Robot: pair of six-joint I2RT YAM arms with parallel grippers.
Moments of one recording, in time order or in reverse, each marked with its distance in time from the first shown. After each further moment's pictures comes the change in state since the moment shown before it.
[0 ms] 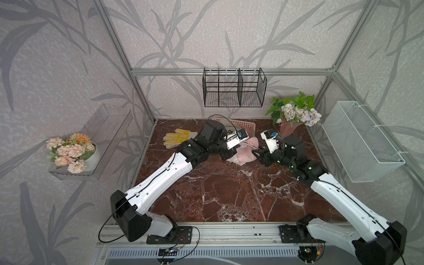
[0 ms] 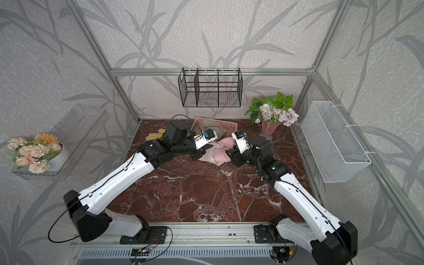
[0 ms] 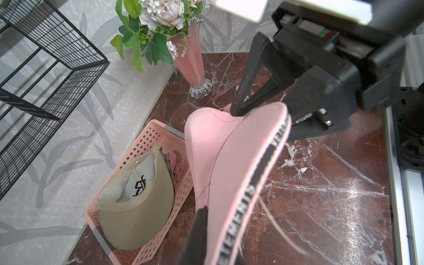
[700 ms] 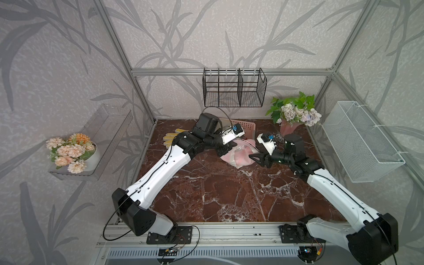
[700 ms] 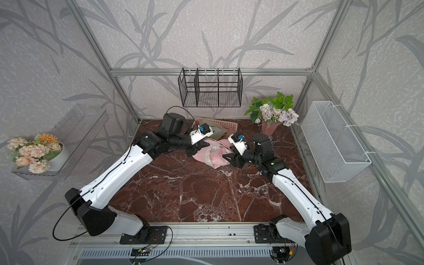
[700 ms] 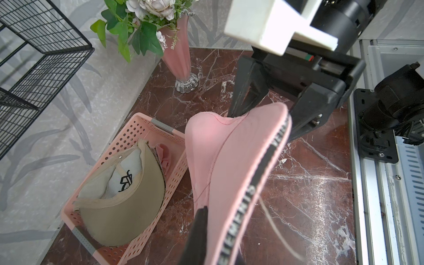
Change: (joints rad) left arm 0.093 0.056 0.132 -0.180 0.144 0.031; right arm -0.089 0.088 -0.032 0.060 -0.359 -0.241
